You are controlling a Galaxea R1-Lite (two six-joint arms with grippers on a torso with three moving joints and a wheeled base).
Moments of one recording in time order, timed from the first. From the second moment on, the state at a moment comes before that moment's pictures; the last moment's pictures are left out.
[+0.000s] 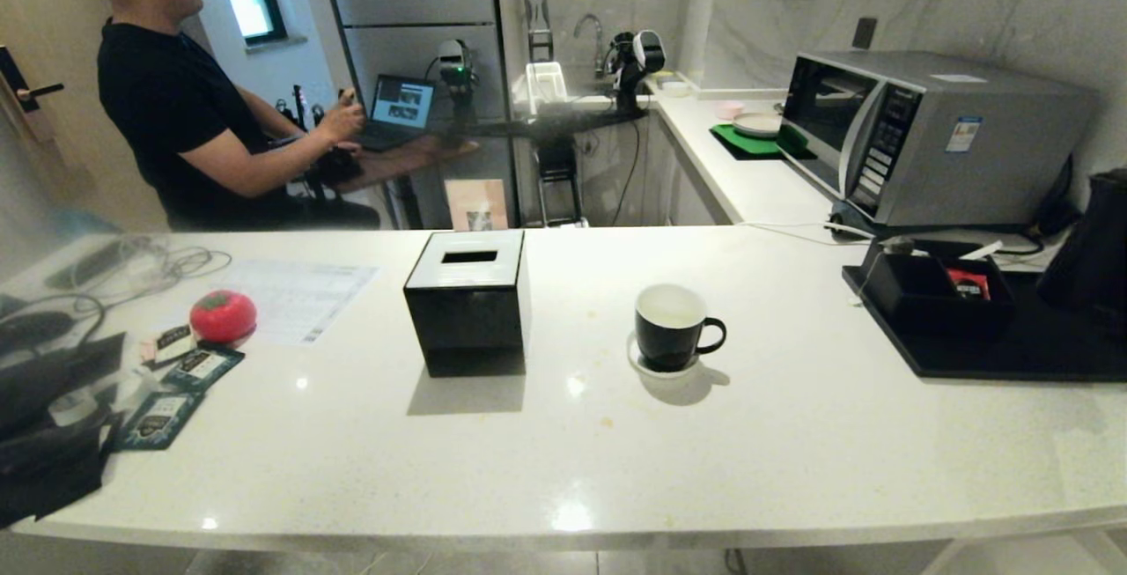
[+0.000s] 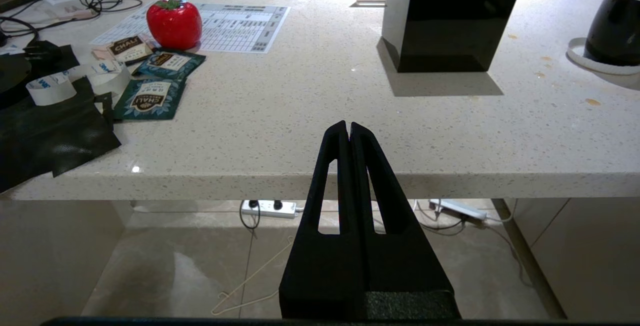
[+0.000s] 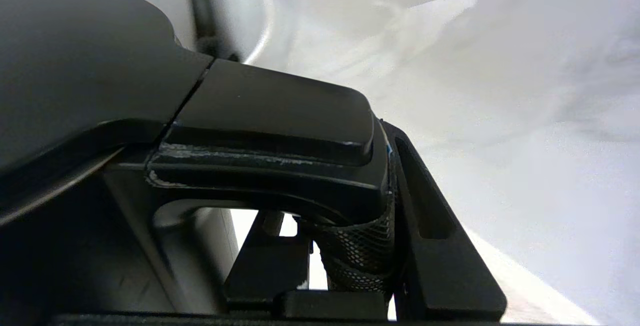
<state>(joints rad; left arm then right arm) 0.00 0.00 0.00 0.00 0.00 -0.02 -0.77 2.26 -1.52 -0.82 -0.04 -0.06</state>
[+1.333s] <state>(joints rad) 0.00 0.00 0.00 0.00 0.00 -0.02 -0.73 2.44 -1.62 -0.90 -0.08 -0.09</state>
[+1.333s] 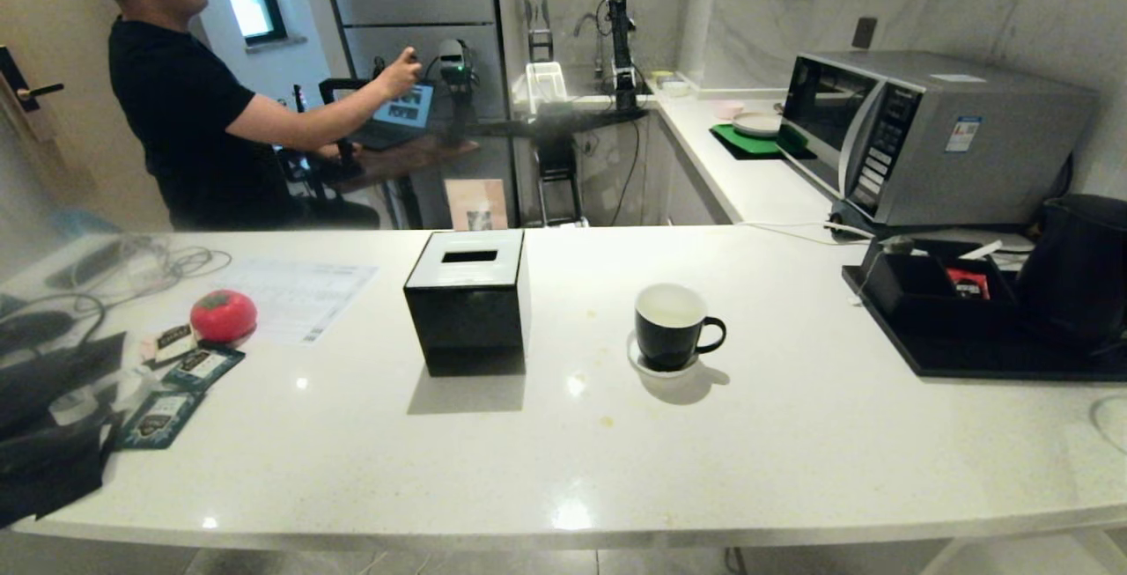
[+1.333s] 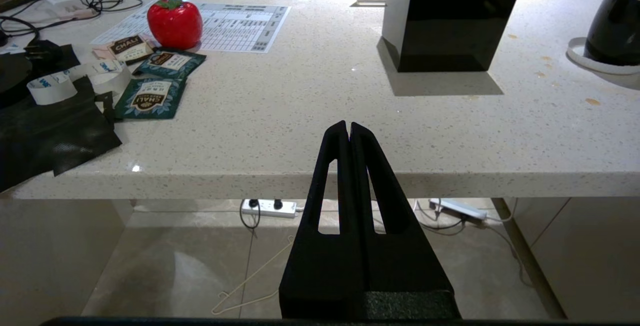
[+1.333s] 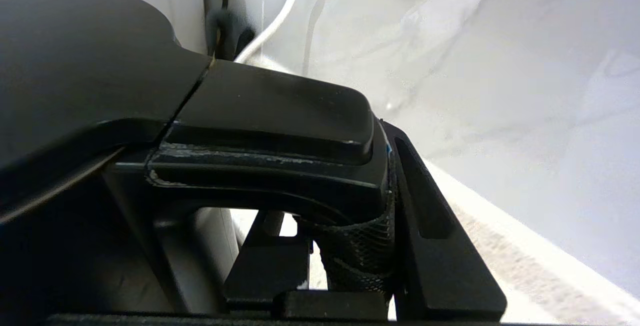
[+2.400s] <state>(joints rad) 0.00 0.00 0.00 0.00 0.00 -0.02 -0.73 2.47 -1.64 -0.90 -0.11 -0.10</state>
